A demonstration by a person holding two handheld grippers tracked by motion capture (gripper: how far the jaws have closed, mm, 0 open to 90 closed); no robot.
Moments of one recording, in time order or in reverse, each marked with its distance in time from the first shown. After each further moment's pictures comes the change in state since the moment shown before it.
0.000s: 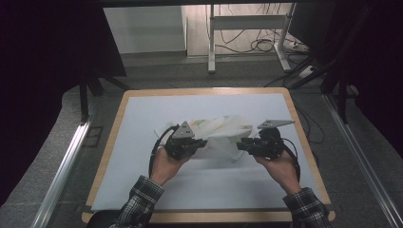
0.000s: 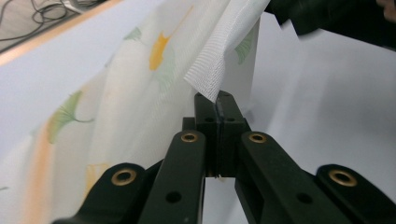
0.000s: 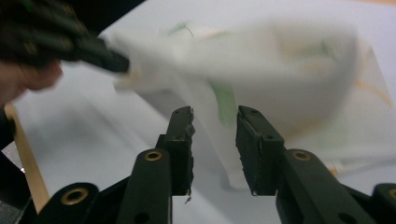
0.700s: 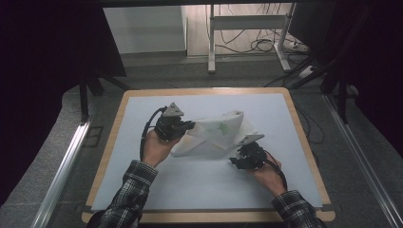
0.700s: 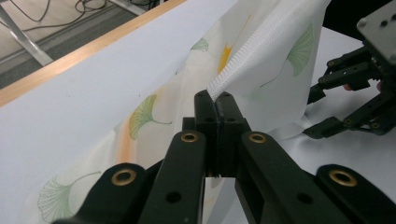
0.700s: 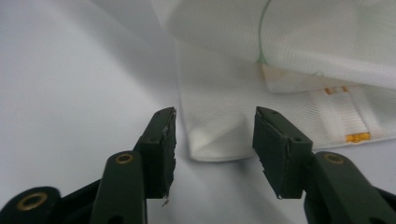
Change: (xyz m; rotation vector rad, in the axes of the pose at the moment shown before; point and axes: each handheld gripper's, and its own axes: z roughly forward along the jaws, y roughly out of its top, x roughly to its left) left arm 0.049 0.016 -0.014 0.035 0.099 -0.070; right arm -0.007 -0.046 0.078 0.227 -0.180 -0.216
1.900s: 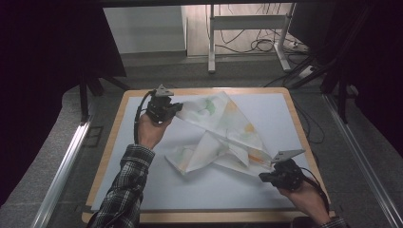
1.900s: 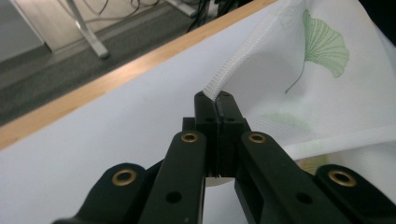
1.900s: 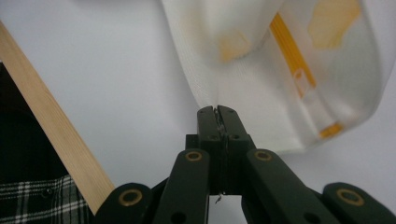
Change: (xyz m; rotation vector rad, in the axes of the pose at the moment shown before) left arm 0.053 0.022 -0.003 0.030 0.181 -0.097; right arm -0.004 -0.060 -0.104 0.045 0.142 0.087
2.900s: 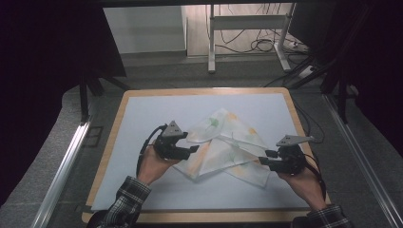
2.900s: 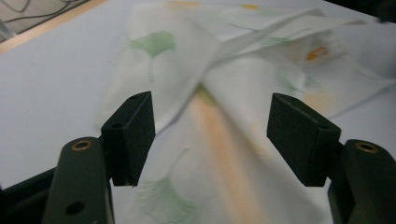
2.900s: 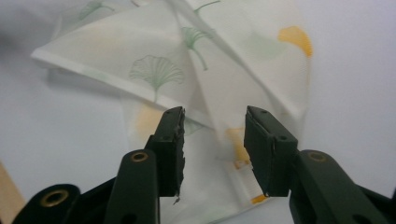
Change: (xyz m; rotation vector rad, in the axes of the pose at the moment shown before) left arm -0.085 -0.072 -0.014 -0.016 -0.227 0.143; right arm -0.023 0.029 -0.010 -0.175 -0.121 0.030
